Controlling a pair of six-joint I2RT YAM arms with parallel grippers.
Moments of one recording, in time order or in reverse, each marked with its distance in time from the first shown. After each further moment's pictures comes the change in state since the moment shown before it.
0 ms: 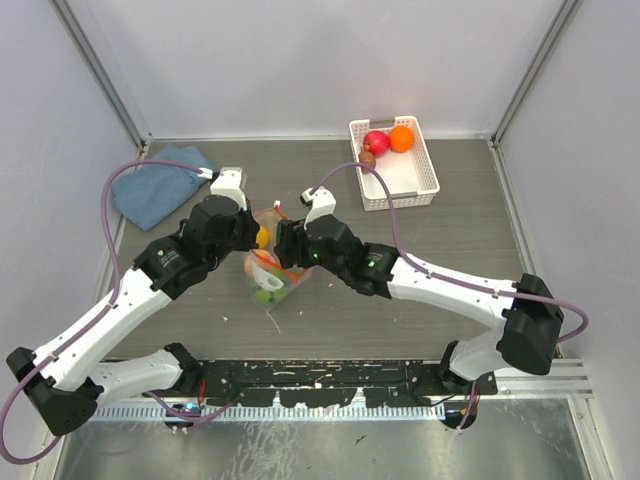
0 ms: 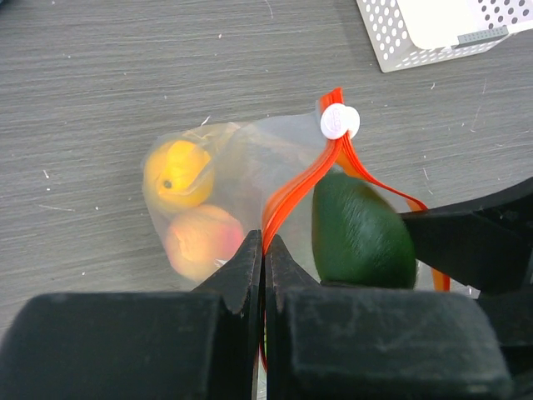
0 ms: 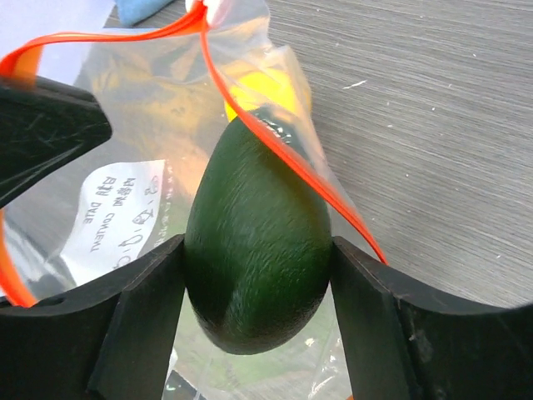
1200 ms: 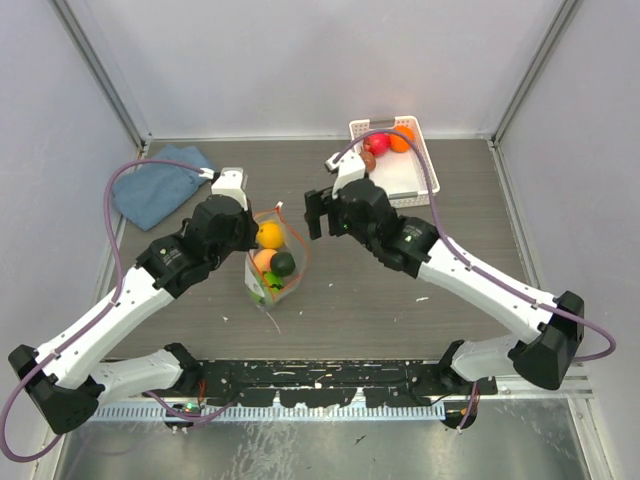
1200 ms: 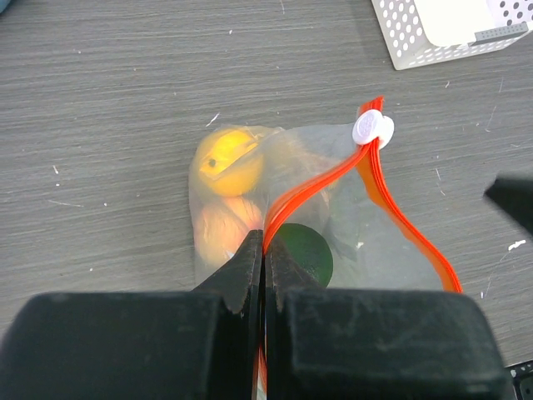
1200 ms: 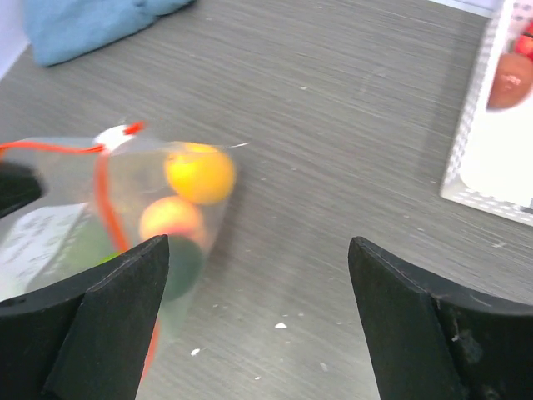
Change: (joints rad) left arm 0.000 0.012 0.000 -0.008 -0.017 0.000; right arm -0.122 -0.095 0.171 -0.227 0.045 -0.295
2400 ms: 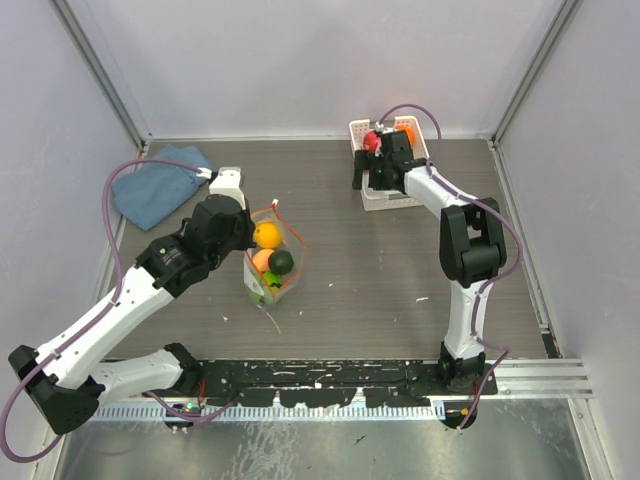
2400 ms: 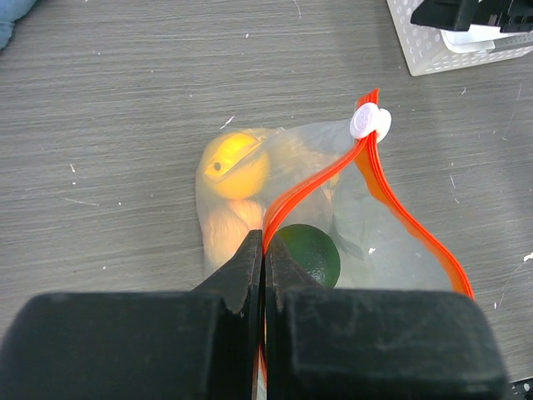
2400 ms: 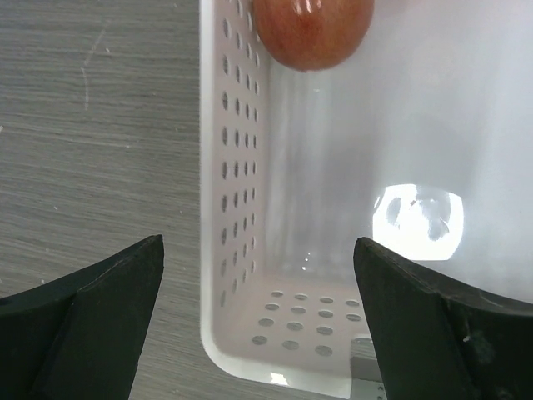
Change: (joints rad) left arm 0.008 0.000 0.000 -0.007 -0.031 0.005; right arm -0.653 0.734 0.334 0.041 -0.391 -0.045
